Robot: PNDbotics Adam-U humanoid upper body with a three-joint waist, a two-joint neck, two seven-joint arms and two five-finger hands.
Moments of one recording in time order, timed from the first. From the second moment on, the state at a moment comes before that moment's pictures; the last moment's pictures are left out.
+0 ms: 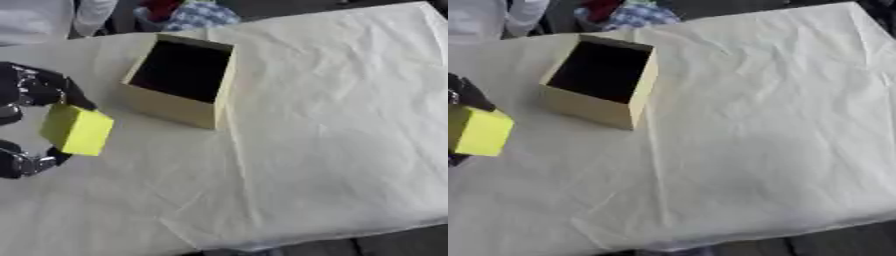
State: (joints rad) left arm -0.47 1.01 -0.27 -1.99 -0.39 -0.28 -0.40; right arm -0.04 -0.42 -0.28 -1.99 0.15 -0.23 -0.51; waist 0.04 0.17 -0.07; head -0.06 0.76
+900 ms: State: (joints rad) left arm -0.88 0.73 -0.29 -1.80 -0.27 -0.21 -0.57; right arm -0.08 -0.43 -0.27 -1.99 0.14 -0.25 -0.49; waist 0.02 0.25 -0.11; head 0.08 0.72
